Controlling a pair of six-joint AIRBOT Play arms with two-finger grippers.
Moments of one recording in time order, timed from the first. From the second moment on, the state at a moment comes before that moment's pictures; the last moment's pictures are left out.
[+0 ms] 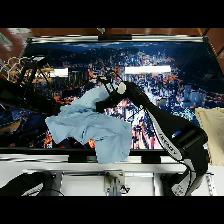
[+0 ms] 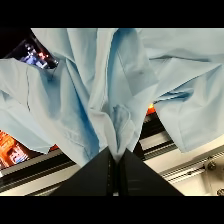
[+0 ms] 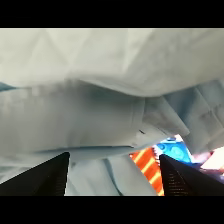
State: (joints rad) left arm -0.41 -1.05 1.46 1.42 -1.63 -1.64; right arm 0.57 -1.85 1.59 -1.00 0.98 1.26
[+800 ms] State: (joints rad) left arm -0.41 -1.00 1.52 1.36 -1.63 -1.64; right arm 0.64 -1.86 1.59 -1.09 0.69 1.32
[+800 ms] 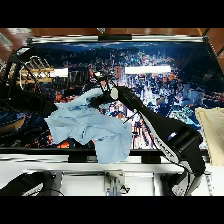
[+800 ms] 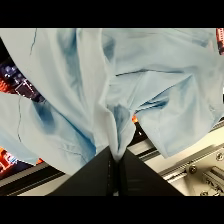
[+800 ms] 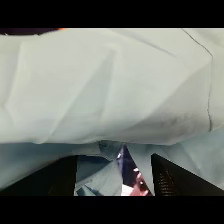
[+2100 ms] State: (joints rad) left arm -0.41 -0.99 1.59 1.31 -1.40 -1.58; right arm 0.51 -1.51 1.54 -1.10 1.10 1.23
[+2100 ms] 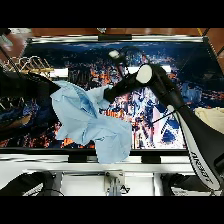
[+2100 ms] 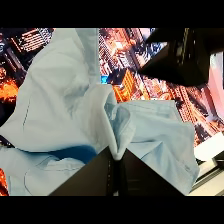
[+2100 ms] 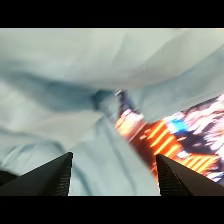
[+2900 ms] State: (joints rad) left arm -0.41 -0.98 1.61 1.31 -1.40 -1.58; right arm 0.68 -1.62 1.37 -0.96 0.74 1.14
